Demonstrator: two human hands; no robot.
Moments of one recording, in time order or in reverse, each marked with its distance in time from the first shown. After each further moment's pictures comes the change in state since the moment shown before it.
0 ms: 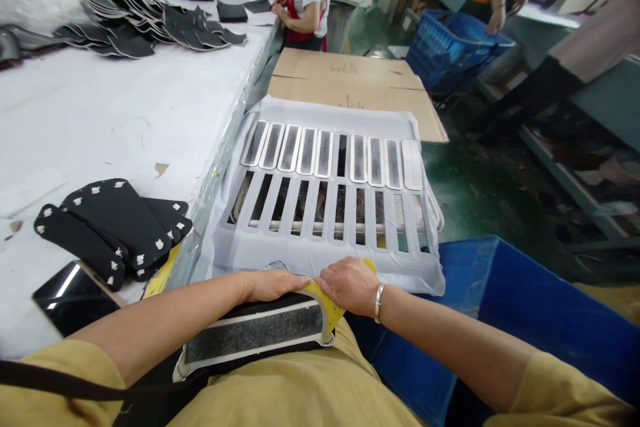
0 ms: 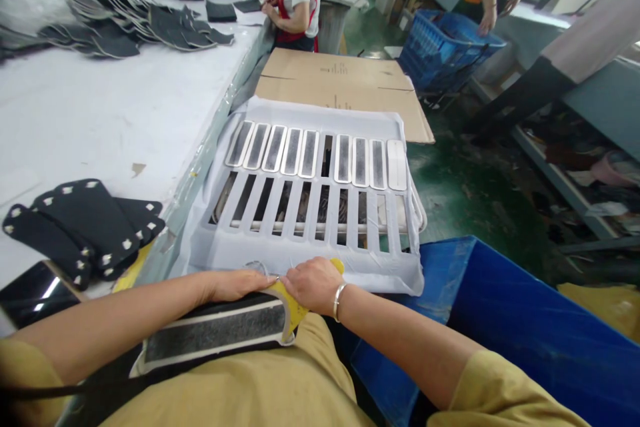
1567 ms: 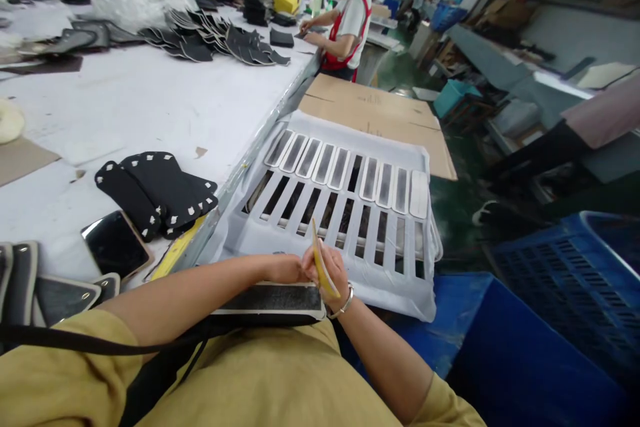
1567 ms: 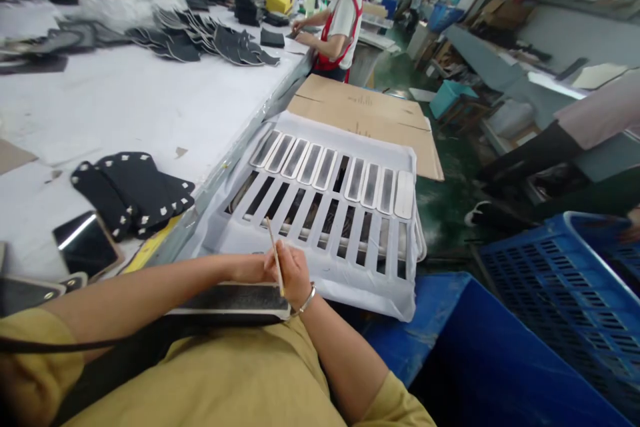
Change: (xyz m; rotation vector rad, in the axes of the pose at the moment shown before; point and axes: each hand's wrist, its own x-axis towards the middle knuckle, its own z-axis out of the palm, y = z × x) left_hand -0.003 0.011 0.022 0.266 0.295 0.122; right_hand 0.028 -0.056 -0.002 1.906 0.503 0.067
